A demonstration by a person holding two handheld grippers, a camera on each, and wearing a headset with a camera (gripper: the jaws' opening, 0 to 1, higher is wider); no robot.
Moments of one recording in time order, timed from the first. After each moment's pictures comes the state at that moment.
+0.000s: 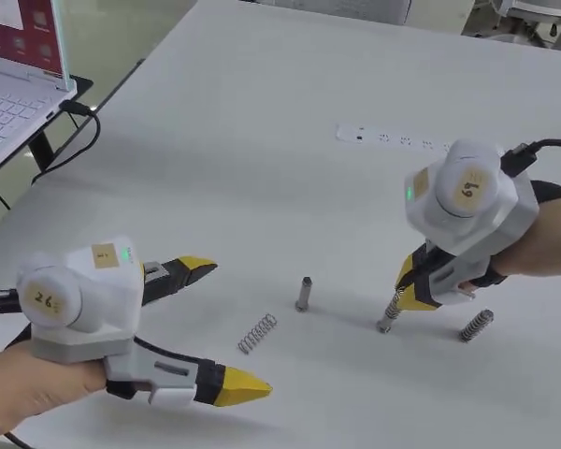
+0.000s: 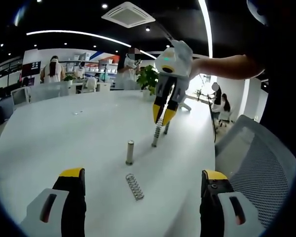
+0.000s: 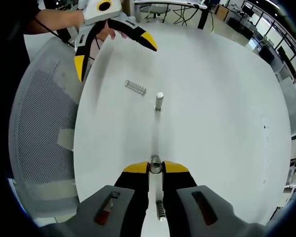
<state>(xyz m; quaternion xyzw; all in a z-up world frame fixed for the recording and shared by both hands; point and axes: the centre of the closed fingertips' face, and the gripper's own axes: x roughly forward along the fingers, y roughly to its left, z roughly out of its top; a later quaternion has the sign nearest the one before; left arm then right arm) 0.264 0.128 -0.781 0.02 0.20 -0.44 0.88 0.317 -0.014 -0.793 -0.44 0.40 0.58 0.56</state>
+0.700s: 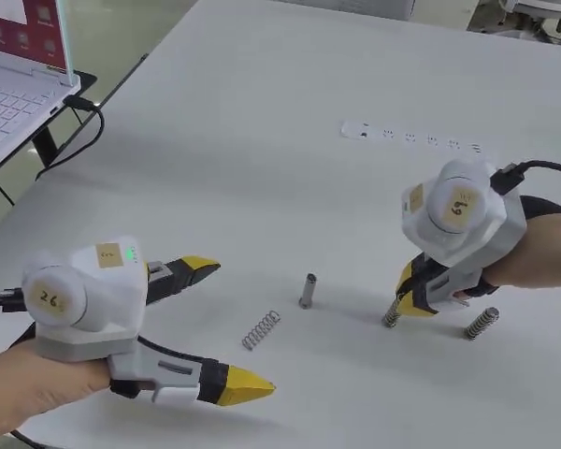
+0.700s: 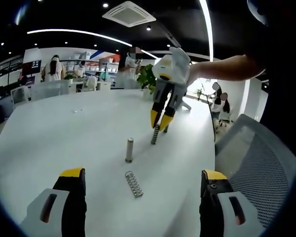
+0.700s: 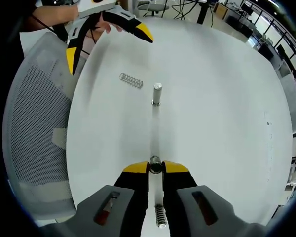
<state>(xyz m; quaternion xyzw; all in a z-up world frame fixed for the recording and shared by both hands) 0.262 0.129 -0.787 0.02 0.20 -0.44 0.88 0.323 -0.016 -0.814 -0.44 0.40 0.57 0.57</state>
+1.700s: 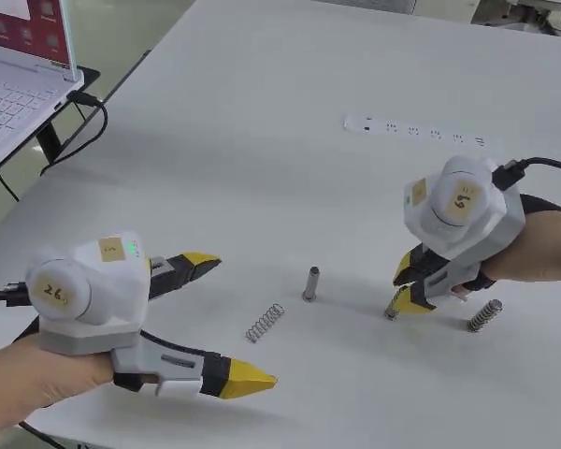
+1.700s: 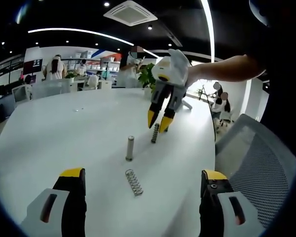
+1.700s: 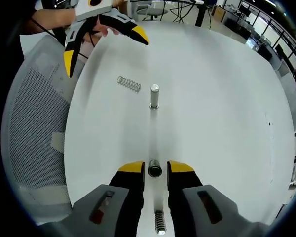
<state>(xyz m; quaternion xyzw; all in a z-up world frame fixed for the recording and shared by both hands) 0.260 0.131 -0.786 0.02 0.21 -0.43 0.88 0.324 -0.010 -0.814 -0.42 0.39 0.58 0.58</state>
